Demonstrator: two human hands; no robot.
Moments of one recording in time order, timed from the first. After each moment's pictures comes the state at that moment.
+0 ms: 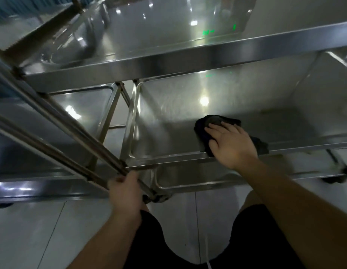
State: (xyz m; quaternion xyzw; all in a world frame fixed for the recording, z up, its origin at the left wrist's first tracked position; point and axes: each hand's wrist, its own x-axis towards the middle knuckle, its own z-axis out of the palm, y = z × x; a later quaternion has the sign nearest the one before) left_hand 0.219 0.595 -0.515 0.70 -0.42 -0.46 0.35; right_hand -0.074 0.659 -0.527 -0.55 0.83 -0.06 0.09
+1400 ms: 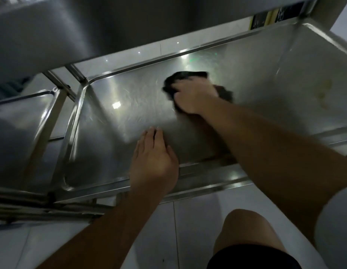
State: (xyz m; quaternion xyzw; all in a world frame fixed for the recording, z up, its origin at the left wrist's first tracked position) left_hand 0.000 0.595 -0.545 0.46 -0.88 -0.11 0.07; right_hand -0.232 0.540 -0.520 -0.55 0.83 -0.07 0.10
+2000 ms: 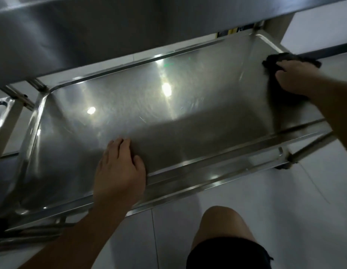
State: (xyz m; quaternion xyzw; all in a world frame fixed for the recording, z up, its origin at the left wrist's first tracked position) left_hand 0.001 0.592 -0.549 0.47 -0.87 -0.11 0.08; right_hand -0.495 0.754 -0.520 -0.26 0.96 -0.08 0.09
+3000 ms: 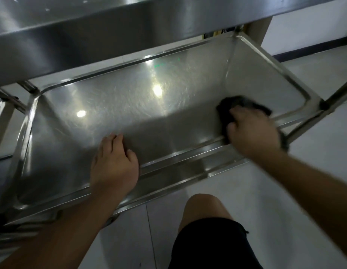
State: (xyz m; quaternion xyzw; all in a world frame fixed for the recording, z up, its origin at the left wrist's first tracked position) left_hand 0.000 0.597 -0.536 0.48 -0.87 -0.11 0.06; right_hand -0.266 0.807 -0.529 -0.31 0.94 -0.12 0.04
